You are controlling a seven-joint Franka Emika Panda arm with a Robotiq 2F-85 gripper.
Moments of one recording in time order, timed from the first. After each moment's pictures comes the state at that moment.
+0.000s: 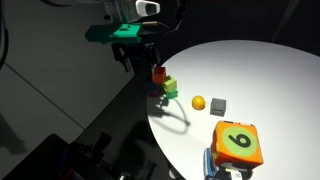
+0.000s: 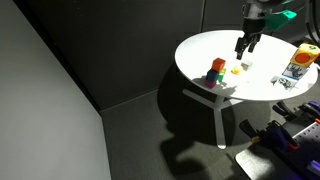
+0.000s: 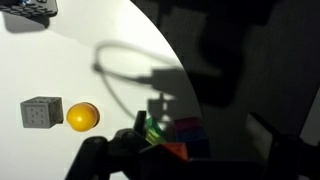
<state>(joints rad) 0.00 0.09 -0.02 -2.34 -0.04 2.32 -0.16</state>
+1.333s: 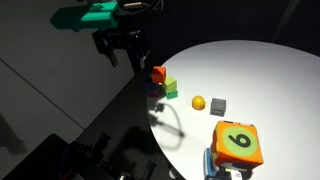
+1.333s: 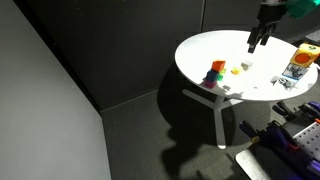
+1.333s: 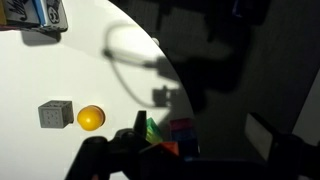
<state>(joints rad) 0.00 -0.13 -0.02 -2.46 -0.04 2.26 -0.16</state>
